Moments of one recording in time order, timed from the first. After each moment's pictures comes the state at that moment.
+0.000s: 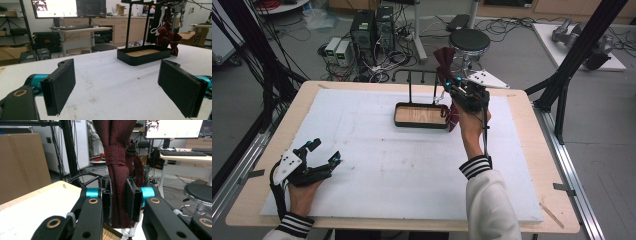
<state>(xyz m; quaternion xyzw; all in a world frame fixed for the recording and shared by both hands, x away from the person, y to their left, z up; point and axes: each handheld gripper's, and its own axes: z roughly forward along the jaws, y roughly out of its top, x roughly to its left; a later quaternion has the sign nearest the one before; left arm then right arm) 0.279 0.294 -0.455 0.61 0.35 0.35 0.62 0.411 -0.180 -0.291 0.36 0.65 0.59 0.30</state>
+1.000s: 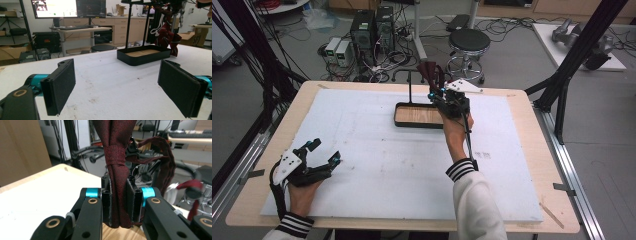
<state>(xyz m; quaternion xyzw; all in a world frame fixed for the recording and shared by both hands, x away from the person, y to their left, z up) 0.279 0.295 -0.455 0.61 0.35 0.35 0.62 0.424 -0.141 -0.328 0.37 0.69 0.55 0.28</state>
